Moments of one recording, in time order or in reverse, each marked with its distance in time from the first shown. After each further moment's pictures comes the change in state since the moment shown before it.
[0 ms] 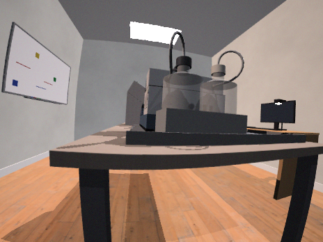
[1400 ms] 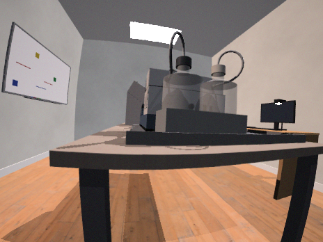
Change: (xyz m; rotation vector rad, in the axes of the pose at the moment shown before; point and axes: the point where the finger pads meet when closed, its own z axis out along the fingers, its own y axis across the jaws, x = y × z) arm 0.083 0.131 0.002 0.000 0.009 -0.494
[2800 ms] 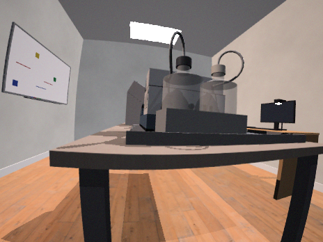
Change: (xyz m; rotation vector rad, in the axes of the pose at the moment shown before) arm 0.001 0.030 0.028 0.006 0.003 0.032
